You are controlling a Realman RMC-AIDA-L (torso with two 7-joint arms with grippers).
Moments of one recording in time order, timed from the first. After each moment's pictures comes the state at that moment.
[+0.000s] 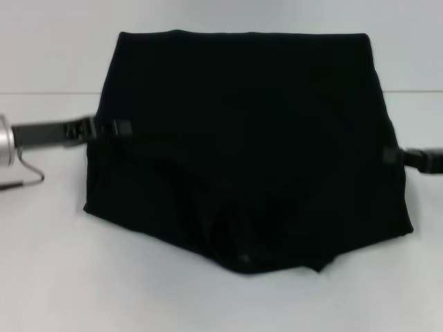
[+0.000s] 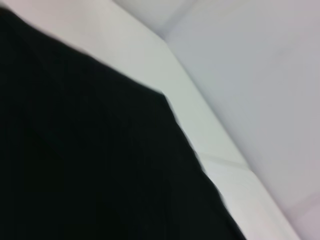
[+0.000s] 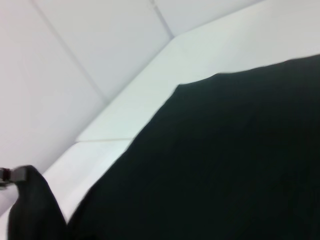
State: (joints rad) left arm -0.76 -1.97 0.16 0.56 2.42 1.47 -2.04; right arm 0.66 1.94 -0.22 -0.49 -2.34 -1.46 1.73
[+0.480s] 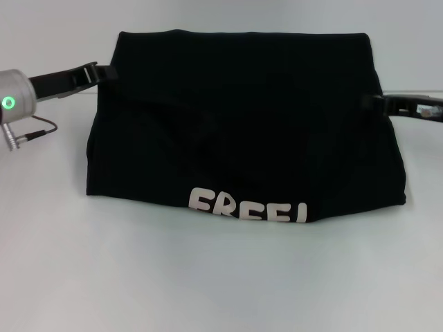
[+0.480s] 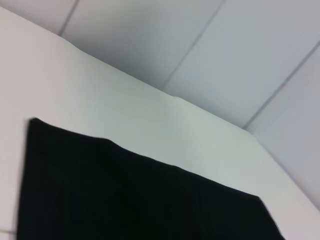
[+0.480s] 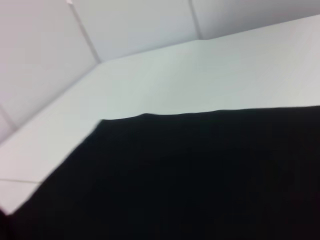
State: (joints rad) left arm -0.85 -1.98 0.17 0.46 2.30 1.04 -1.95; right arm 0.85 1.97 -0.26 -0.40 -2.33 -0.99 1.75
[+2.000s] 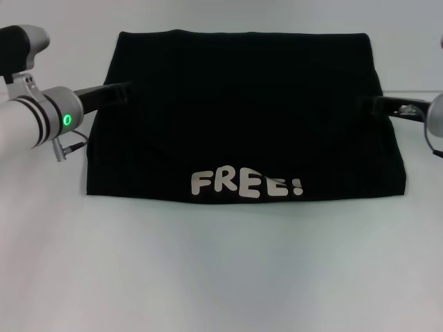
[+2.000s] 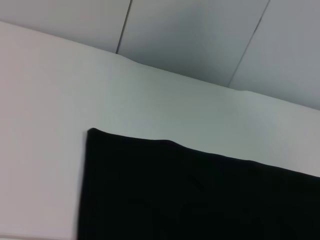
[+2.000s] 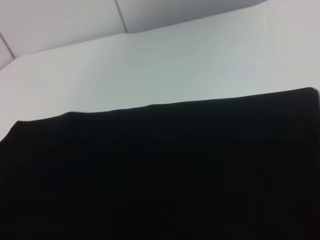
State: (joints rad) left arm -0.92 -2.07 0.26 0.31 2.12 0.55 -1.64; right arm 0.91 2.01 -0.35 -0.29 -2.28 -0.62 1.79
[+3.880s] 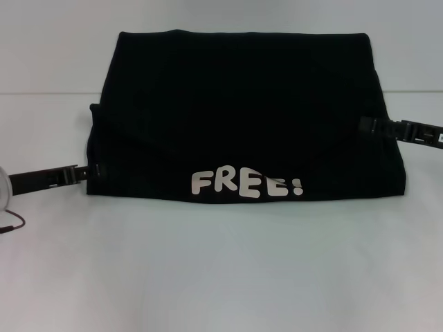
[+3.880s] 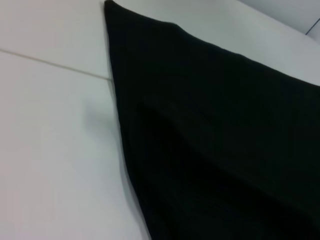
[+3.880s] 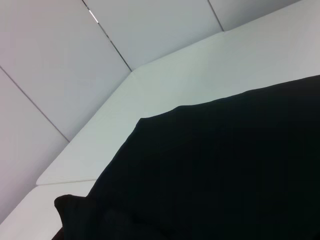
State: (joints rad) left arm -0.59 -2.07 0.48 0.65 2.31 1.07 -2.03; right arm 0.70 1.98 -0.35 -0.48 -2.18 -1.22 1.81
